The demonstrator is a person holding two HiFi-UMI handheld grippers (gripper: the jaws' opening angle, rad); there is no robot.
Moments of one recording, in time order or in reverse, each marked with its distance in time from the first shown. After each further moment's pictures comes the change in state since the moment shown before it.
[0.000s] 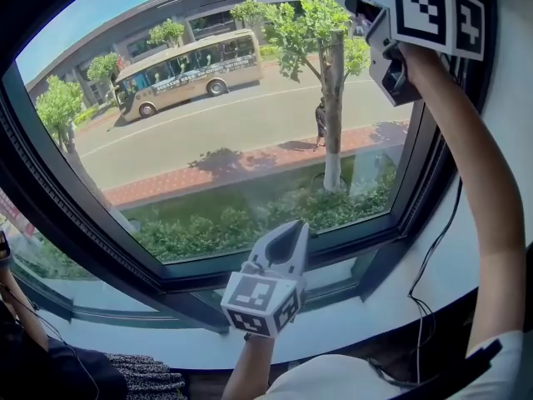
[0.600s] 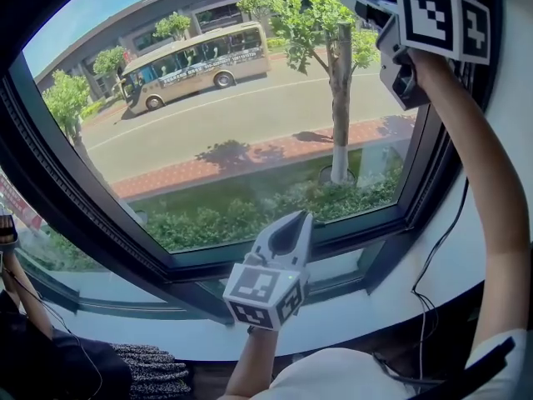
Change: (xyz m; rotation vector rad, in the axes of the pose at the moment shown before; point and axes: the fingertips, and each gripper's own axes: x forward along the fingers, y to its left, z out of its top) left arm -0.017 0.004 0.026 -0.007 -0.004 0.022; right arm 0.000 0.009 -0.002 0.009 0.044 0.002
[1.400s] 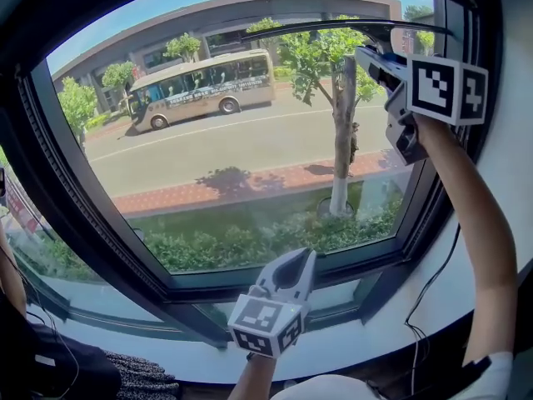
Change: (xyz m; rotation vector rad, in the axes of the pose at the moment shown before) left arm -0.007 -0.011 -0.009 -0.014 0.005 -0.021; right arm -0.012 -0.005 -0.030 0.033 0.041 -0.012
